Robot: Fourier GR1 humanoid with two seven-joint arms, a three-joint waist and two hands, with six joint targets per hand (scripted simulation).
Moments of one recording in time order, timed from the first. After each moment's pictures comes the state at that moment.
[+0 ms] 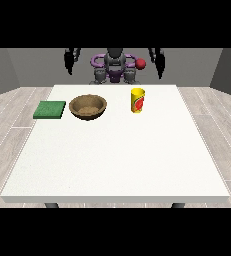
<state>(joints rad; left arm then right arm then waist) 0.02 0.07 0.00 -1.55 -0.02 0.00 0.03 -0.01 -0.09 0.00 -1.58 -0.03 0.05 0.00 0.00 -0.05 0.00</state>
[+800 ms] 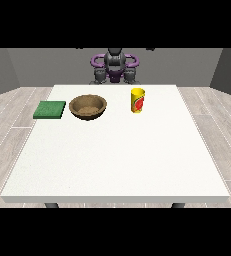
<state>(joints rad) -0.02 0.01 -0.08 -1.84 0.06 0.17 0.42 0.03 -0.07 -0.02 -1.87 -0.12 -0.04 0.43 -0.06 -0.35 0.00</state>
